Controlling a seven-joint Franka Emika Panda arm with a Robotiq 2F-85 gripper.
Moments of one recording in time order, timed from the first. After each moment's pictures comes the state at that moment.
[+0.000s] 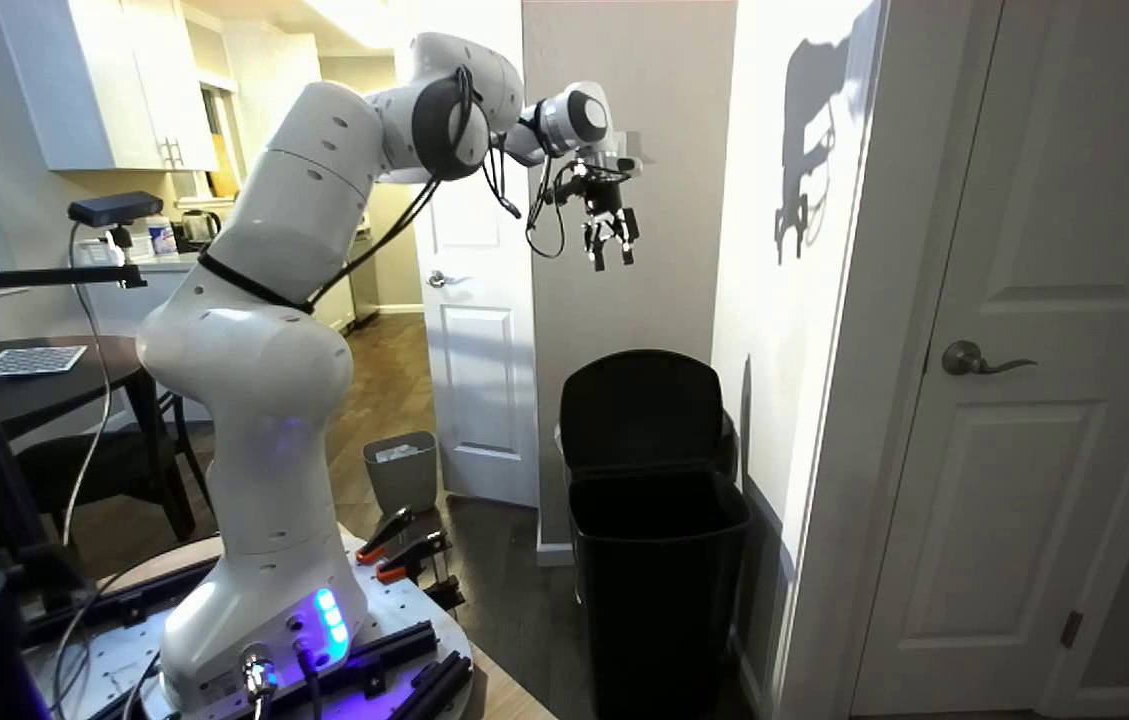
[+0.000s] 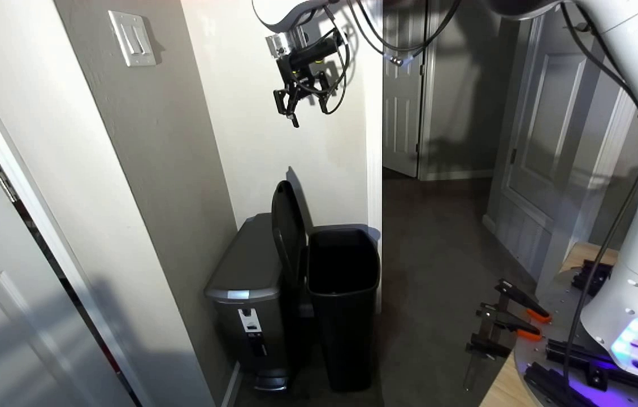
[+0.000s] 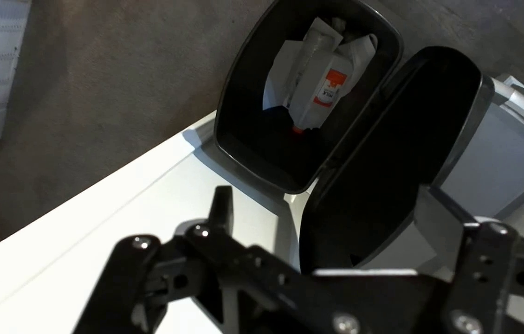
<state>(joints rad) 0.21 0.61 0.01 -1.05 -0.25 1.58 0.46</state>
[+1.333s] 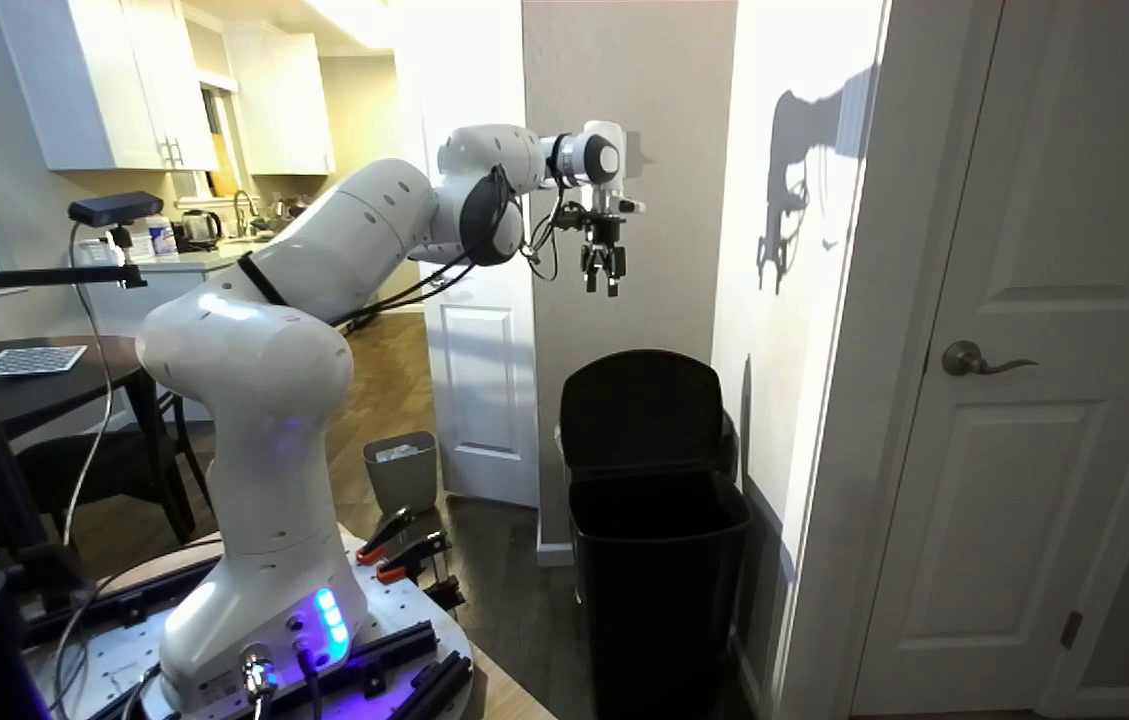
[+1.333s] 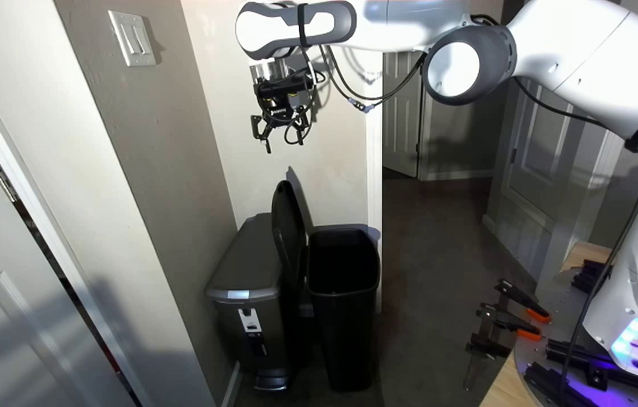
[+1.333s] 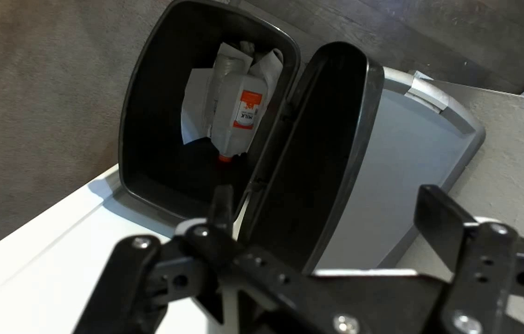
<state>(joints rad) 0.21 0.99 0.01 -0.54 -0.04 1.47 0.58</state>
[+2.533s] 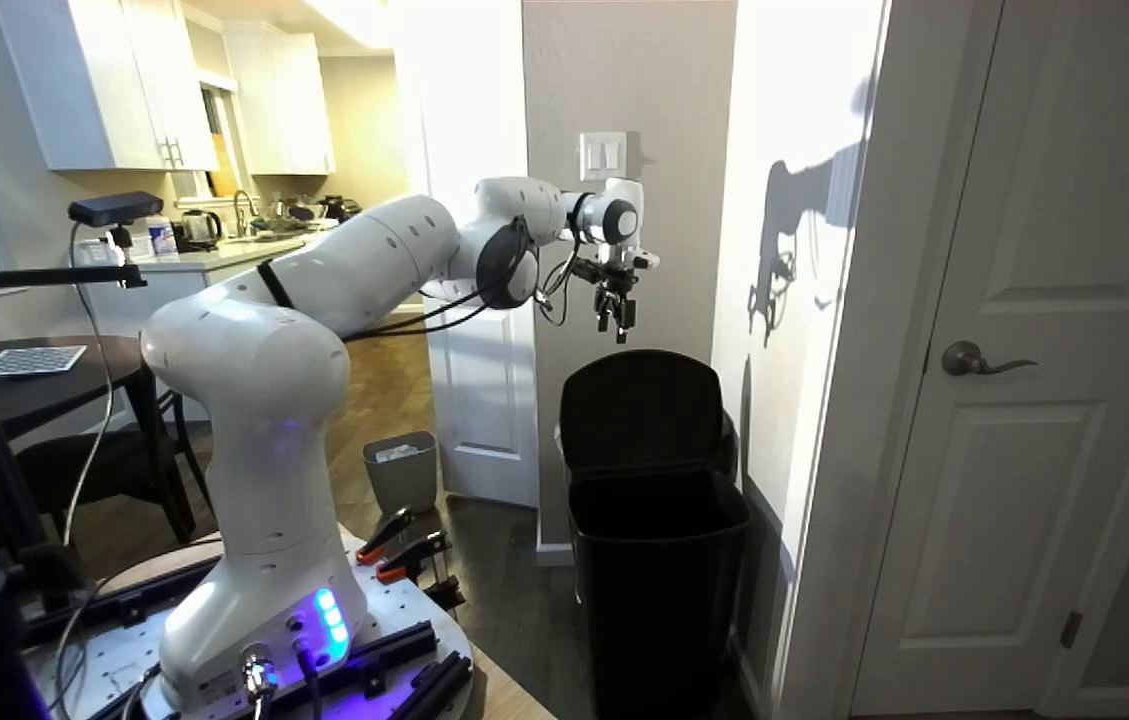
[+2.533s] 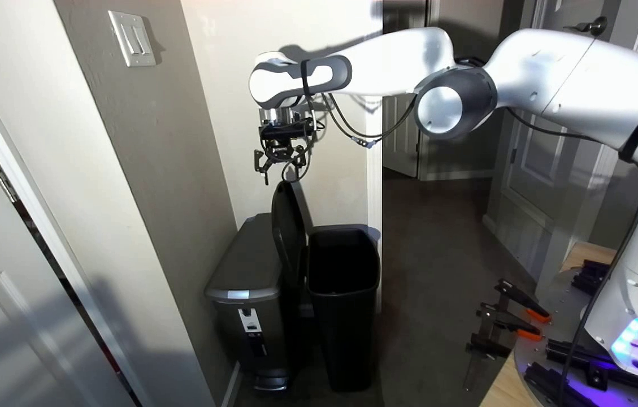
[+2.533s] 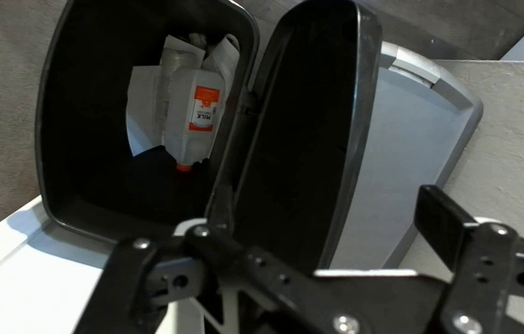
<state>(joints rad) 0.16 1.18 0.04 -0.50 0.04 1.67 0.61</state>
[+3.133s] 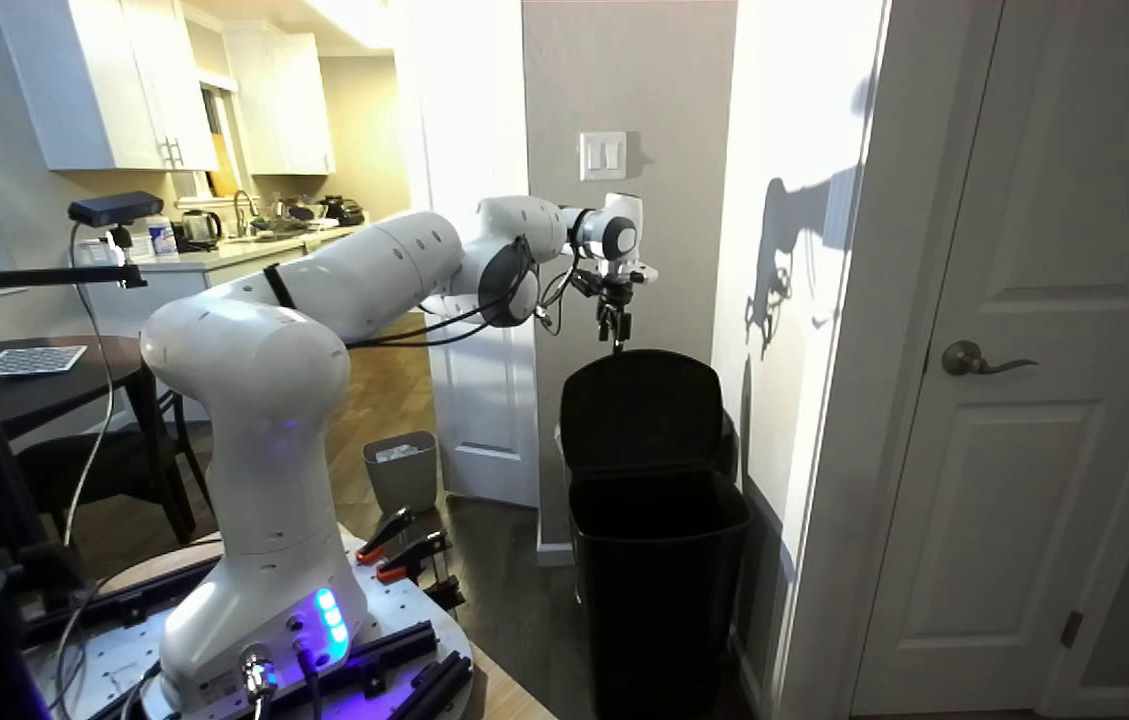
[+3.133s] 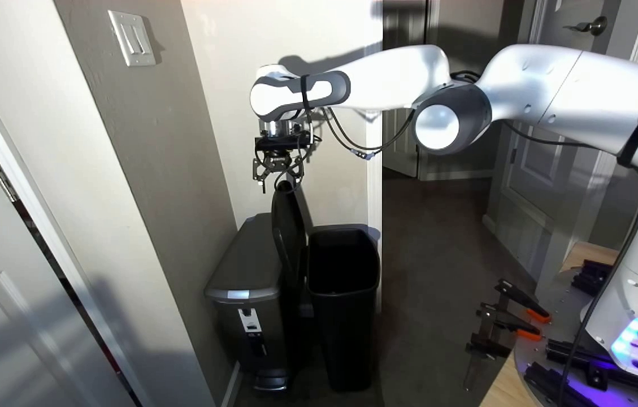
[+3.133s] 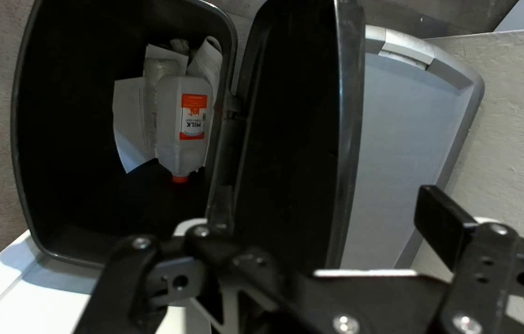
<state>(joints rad) 0.17 1.26 0.04 -0.43 0.05 1.70 0.72</state>
